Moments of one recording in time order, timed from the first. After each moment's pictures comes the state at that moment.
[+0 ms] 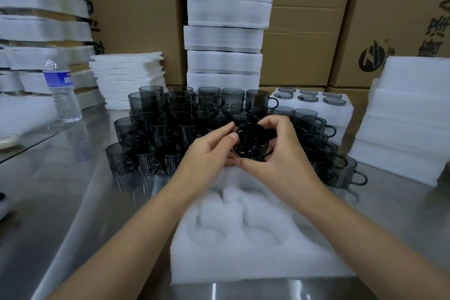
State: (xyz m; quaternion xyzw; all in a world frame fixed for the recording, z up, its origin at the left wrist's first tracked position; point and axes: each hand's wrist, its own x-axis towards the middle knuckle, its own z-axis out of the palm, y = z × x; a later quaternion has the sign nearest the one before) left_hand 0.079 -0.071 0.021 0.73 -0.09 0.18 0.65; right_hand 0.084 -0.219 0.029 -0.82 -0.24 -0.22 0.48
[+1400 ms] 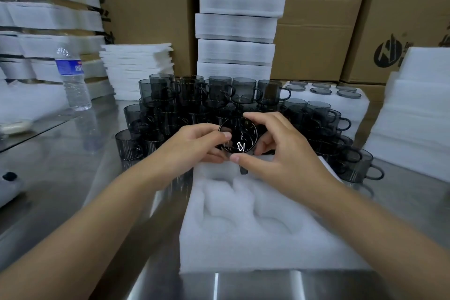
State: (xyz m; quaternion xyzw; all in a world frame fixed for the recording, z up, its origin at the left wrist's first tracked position) left_hand 0.063 -0.026 0.027 0.79 -0.11 0.05 0.60; right_hand 0.073 -0.213 0.029 -0.82 -0.34 -0.17 0.43
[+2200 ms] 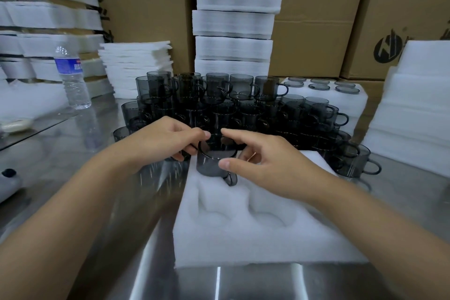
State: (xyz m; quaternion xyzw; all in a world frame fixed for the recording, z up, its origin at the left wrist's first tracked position) left_hand 0.065 0.005 0.040 0.90 -0.02 0.04 0.43; right_hand 0.076 -0.215 0.025 -0.85 -0.35 -0.01 0.40
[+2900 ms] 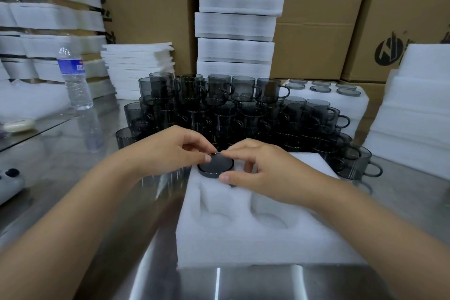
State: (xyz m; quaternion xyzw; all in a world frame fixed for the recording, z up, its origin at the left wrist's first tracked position) left_hand 0.061 0.004 0.033 0.93 -0.11 0.02 0.36; right_hand 0.078 -0.210 0.022 -0.86 -0.39 0.02 0.31
